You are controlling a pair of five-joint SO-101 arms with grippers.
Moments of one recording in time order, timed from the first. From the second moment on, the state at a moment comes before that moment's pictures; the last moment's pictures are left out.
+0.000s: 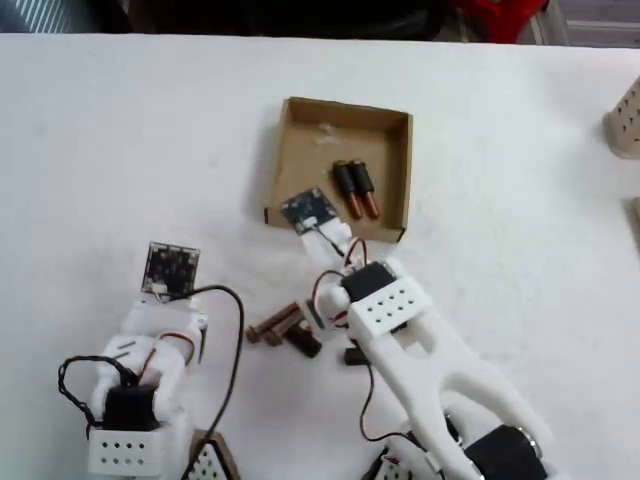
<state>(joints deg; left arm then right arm) -5.0 -104.0 97.0 60.9 -5.1 -33.9 -23.6 49.5 56.4 2.0</state>
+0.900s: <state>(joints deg) -5.0 -104.0 97.0 60.9 -5.1 -27.5 0.2 37.9 53.0 11.5</state>
